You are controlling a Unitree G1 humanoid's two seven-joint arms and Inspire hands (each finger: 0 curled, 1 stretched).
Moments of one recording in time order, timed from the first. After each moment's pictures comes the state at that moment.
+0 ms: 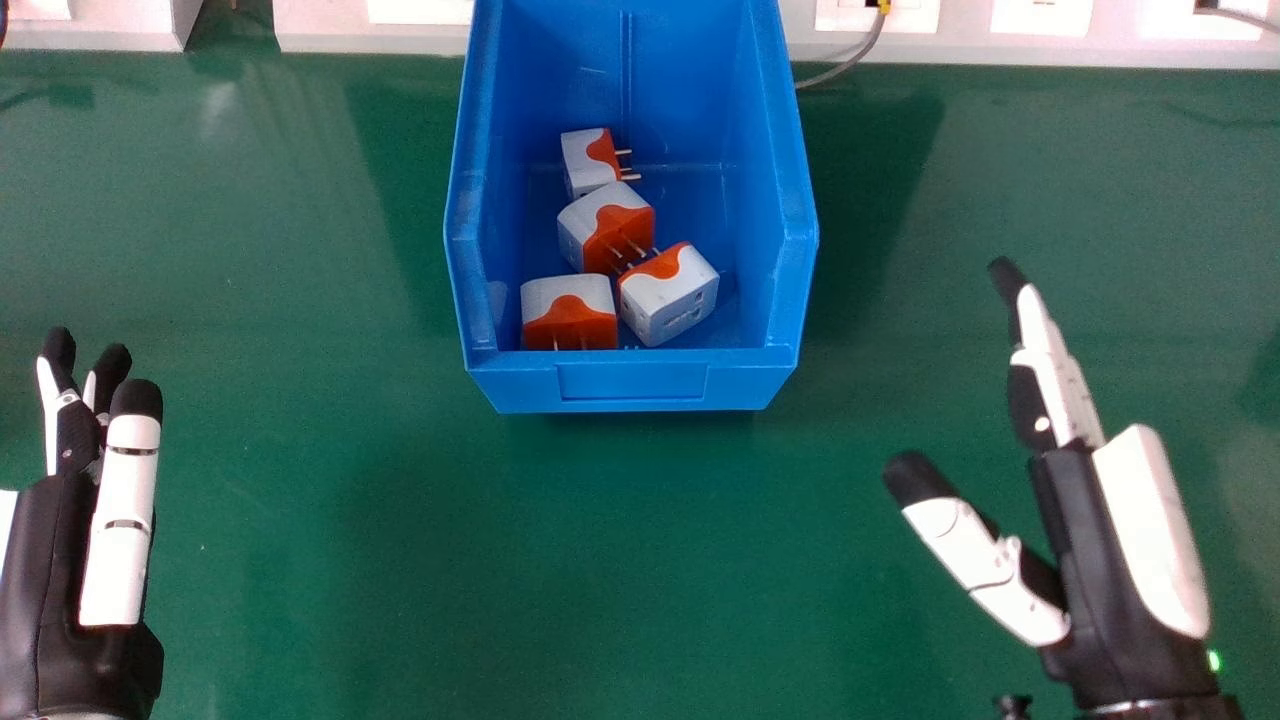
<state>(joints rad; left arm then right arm) 0.40 0.13 0.35 -0.16 -0.19 -0.22 -0.15 0.35 -0.29 0.10 -0.07 -0.48 -0.50 -0.36</state>
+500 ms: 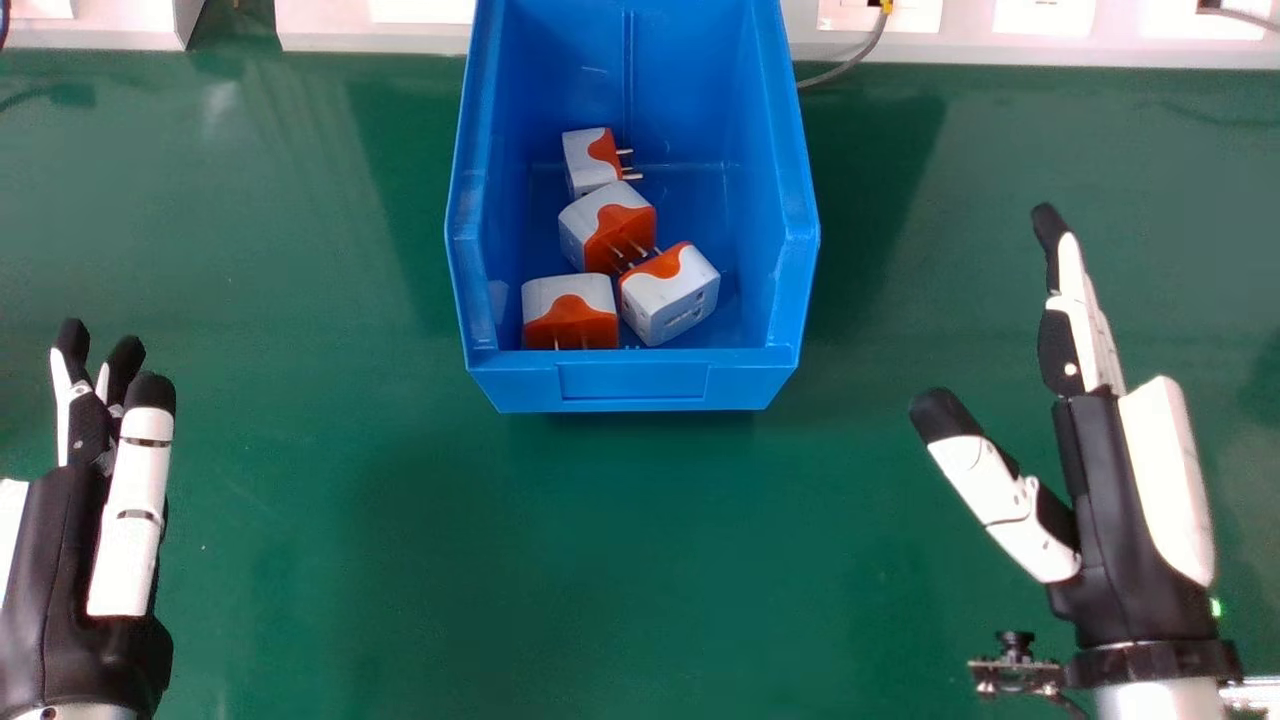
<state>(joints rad) 0.38 0.14 0.34 -0.16 -0.20 -0.19 -0.17 0.26 -0.24 0.05 0.00 -0.45 -0.49 -0.34</state>
